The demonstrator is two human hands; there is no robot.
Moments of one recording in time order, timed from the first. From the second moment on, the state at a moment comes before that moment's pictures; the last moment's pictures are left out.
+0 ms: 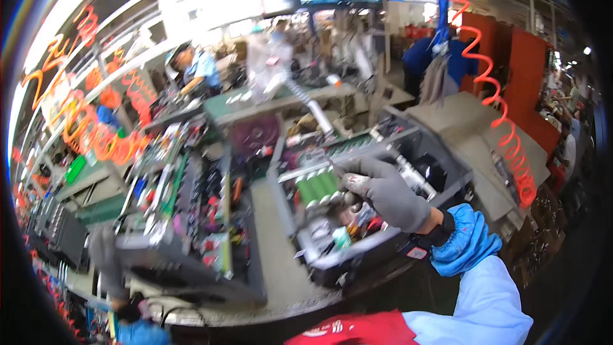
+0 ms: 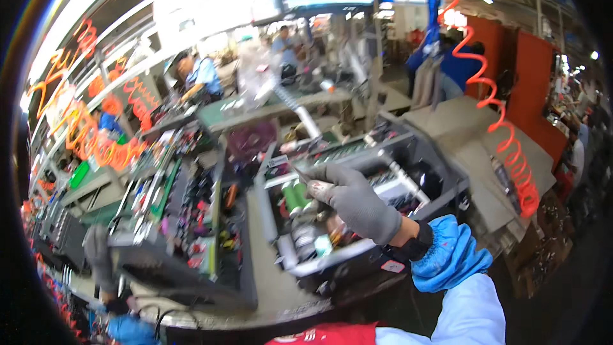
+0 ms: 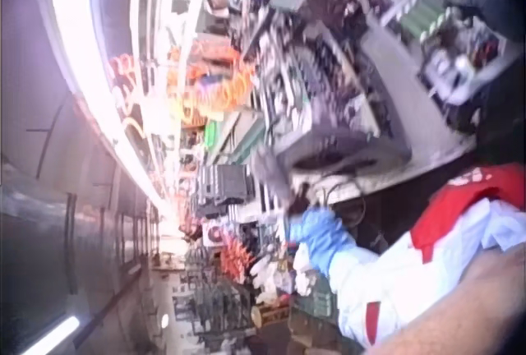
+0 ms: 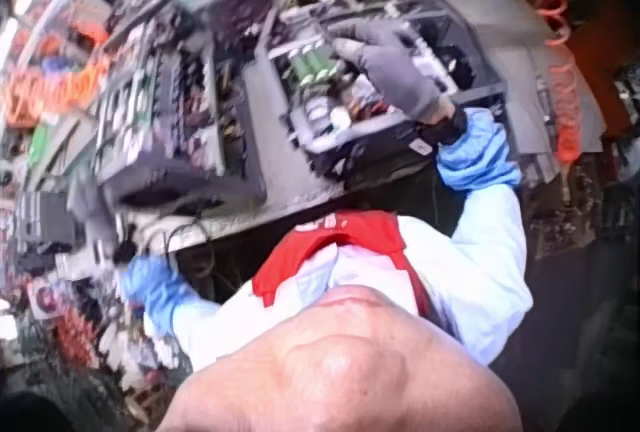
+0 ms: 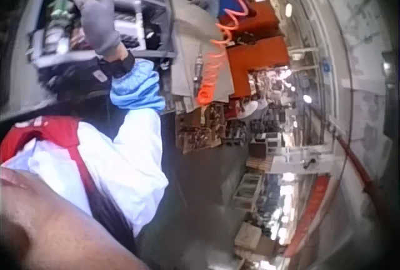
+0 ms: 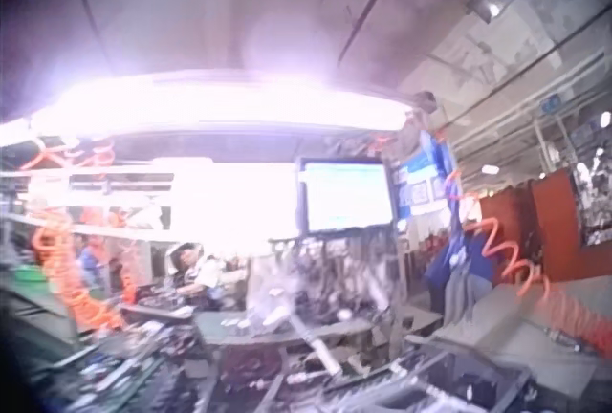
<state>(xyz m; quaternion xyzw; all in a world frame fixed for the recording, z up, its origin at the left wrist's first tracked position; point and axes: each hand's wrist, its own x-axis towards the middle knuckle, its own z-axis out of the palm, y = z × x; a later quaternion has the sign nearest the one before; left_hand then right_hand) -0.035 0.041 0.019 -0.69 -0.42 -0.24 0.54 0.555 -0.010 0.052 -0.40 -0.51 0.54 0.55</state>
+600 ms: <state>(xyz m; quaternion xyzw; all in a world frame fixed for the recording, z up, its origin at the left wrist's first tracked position) 0.034 0.025 0.045 -0.75 -0.38 -0.49 0.23 0.253 -0.042 -0.054 -0.36 -0.64 0.22 0.64</state>
